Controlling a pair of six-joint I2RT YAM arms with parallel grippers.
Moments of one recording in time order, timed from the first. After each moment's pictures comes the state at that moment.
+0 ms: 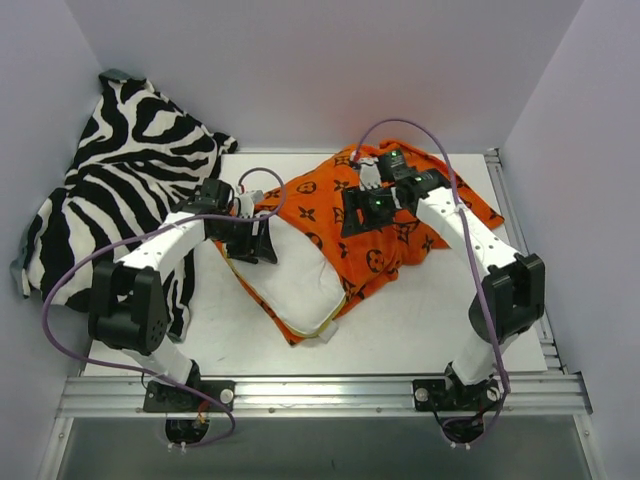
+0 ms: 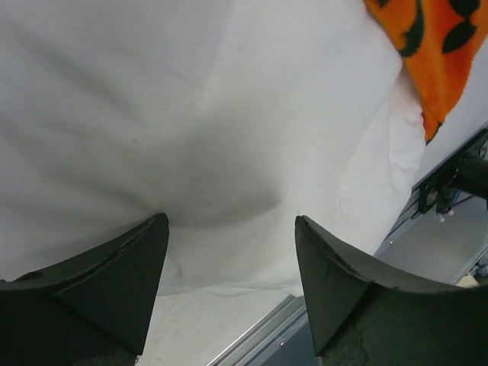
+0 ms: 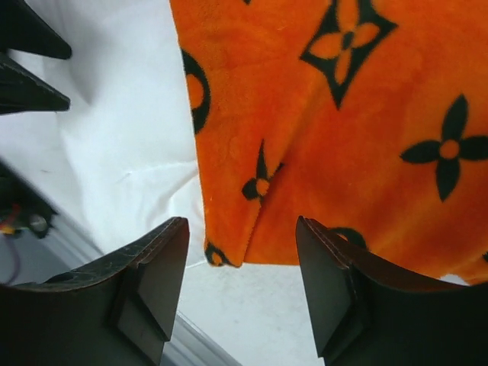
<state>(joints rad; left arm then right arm) -0.22 1.62 1.18 -0.71 0.58 -0.12 0.42 1.70 1.51 -0.81 -0.41 0.10</state>
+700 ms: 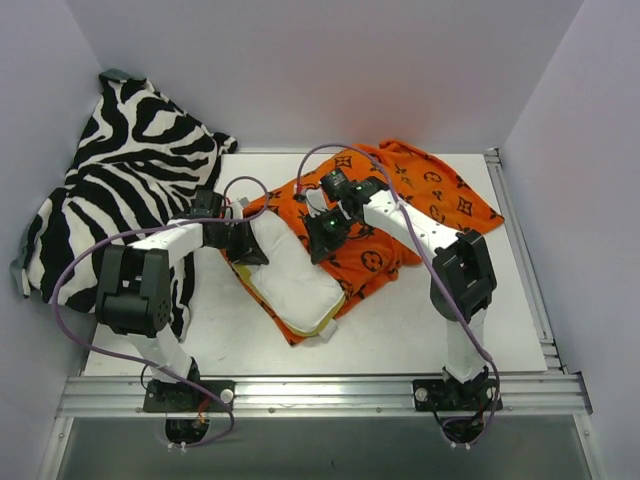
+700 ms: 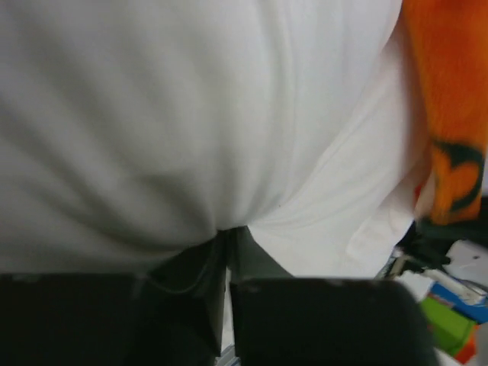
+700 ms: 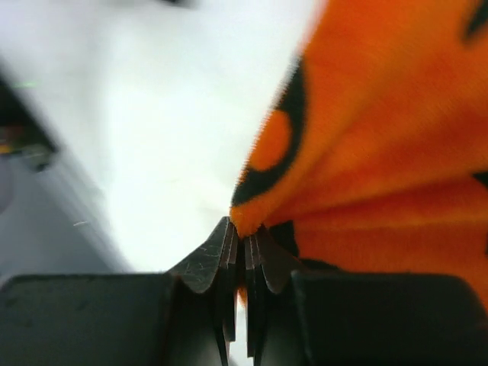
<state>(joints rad) -0.14 1.73 1.07 -0.48 0.65 -0.36 0.65 1.97 1.66 -0.87 -0.43 -0.03</state>
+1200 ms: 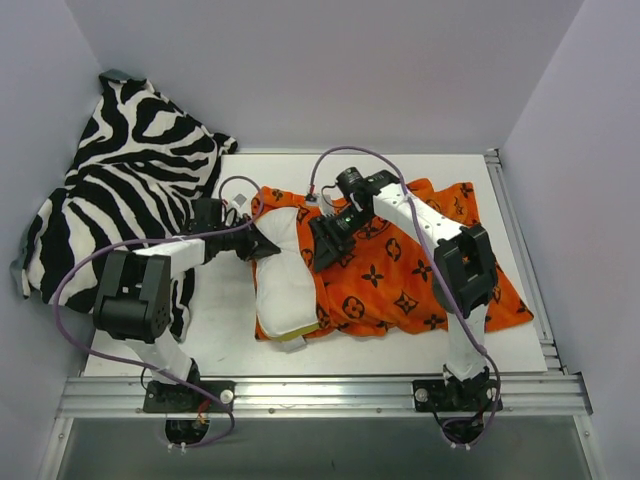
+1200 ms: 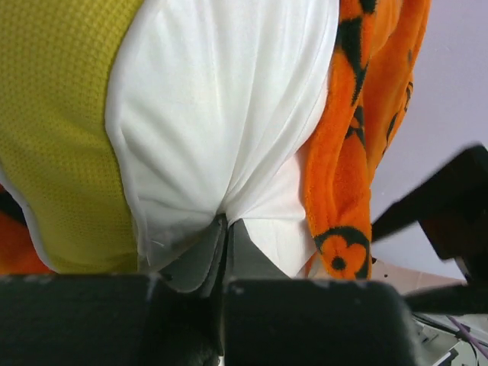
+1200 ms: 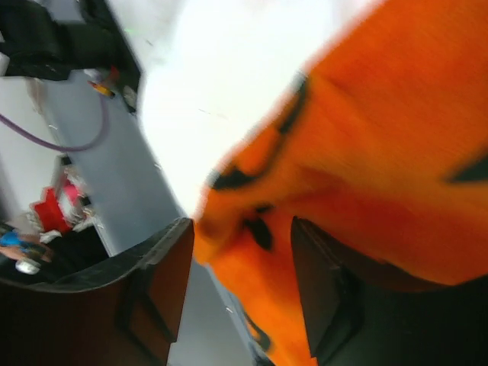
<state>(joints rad) -0.16 1.72 0.90 0.03 0.76 -0.78 0.59 2.01 1.70 -1.01 -0.85 -0.10</state>
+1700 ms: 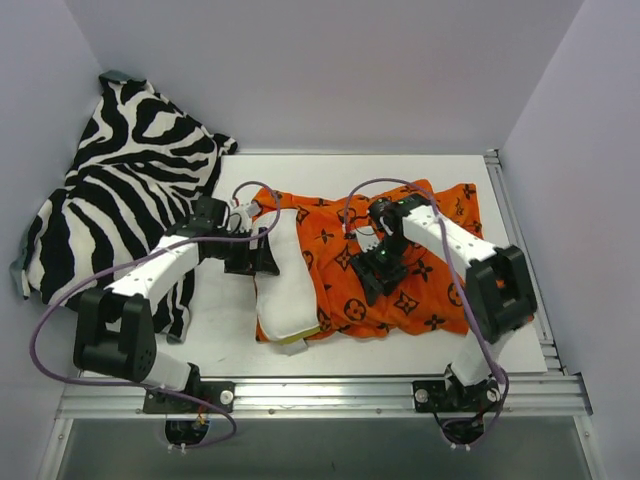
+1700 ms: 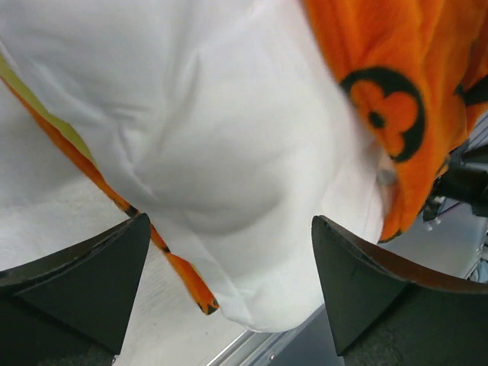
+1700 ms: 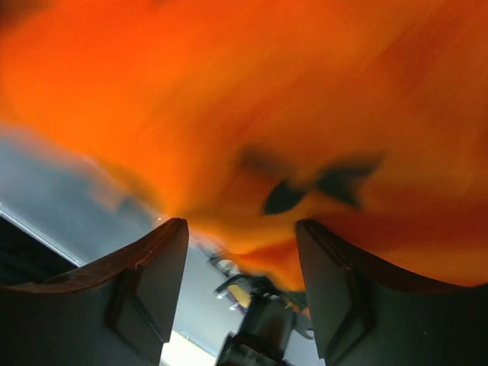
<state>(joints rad) -0.21 1.44 0.98 -0.54 0.60 -0.23 0.48 1.67 1.29 -1.19 -0.43 -0.23</state>
